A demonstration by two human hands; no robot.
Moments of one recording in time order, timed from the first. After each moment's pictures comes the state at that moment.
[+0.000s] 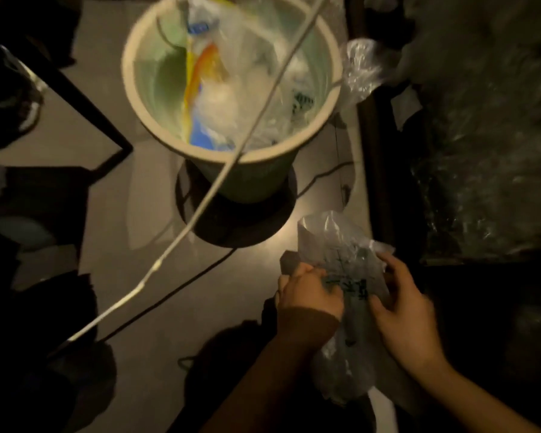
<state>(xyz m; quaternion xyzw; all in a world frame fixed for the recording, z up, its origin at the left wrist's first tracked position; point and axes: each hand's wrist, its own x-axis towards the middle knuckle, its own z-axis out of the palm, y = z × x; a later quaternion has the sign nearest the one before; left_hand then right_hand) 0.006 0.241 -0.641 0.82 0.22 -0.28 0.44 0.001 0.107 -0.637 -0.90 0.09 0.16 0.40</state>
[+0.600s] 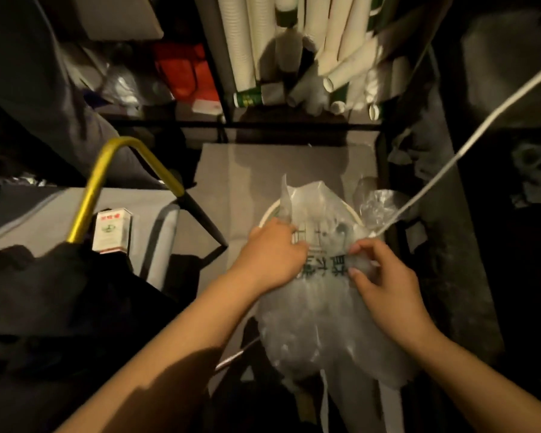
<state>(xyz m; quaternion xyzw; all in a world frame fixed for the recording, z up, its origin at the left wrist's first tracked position) 0.150 0.435 -0.288 0.91 0.13 -0.23 0.33 0.141 0.254 -0.330 -0.87 -0.06 0.12 0.47</state>
